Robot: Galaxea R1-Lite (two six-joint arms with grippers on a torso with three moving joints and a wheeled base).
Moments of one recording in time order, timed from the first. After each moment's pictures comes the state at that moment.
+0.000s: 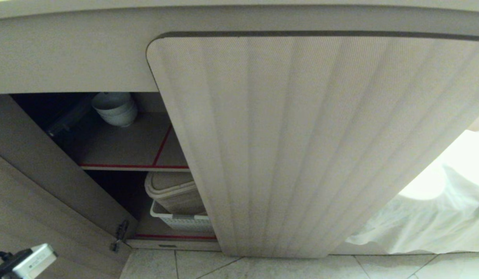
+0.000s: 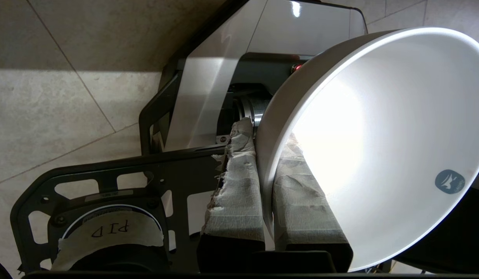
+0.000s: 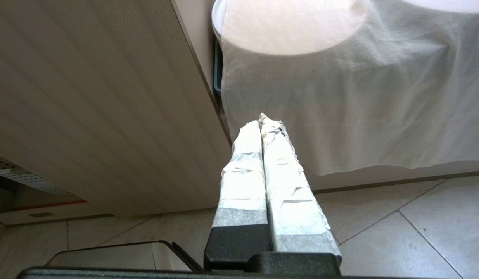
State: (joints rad) left arm -0.38 0.92 -0.44 0.49 -0.19 -0.51; right arm 0.01 0.00 0.00 -0.01 -0.05 0.19
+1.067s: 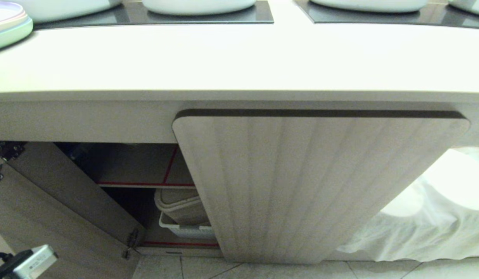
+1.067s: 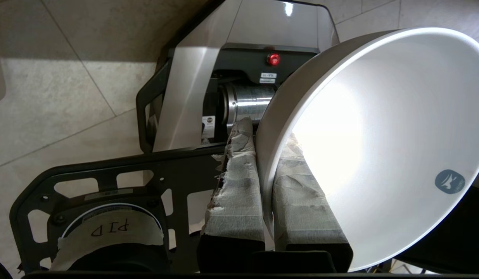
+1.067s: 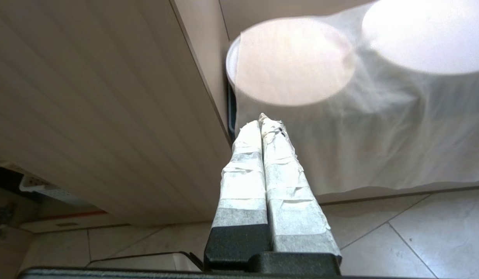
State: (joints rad) left arm -0.38 0.93 -0.44 0.49 -0.19 -0.51; right arm 0.01 0.00 0.00 -0.01 -0.05 0.19
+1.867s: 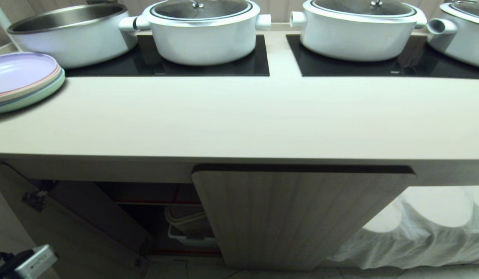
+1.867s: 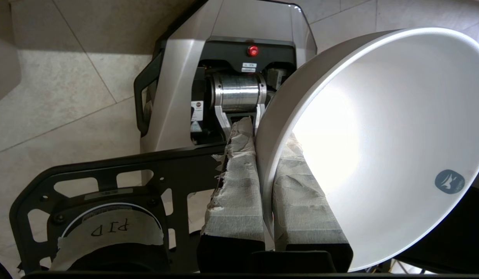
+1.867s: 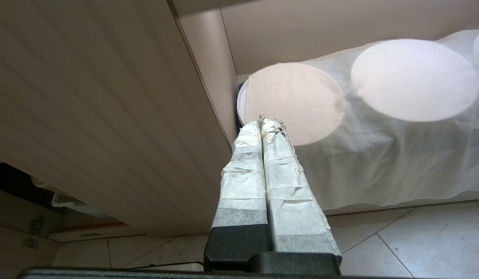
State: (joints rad) left arm -0.38 0.93 -0.44 0.49 -0.19 -0.51; right arm 0.01 0.00 0.00 -0.01 -0.05 0.19
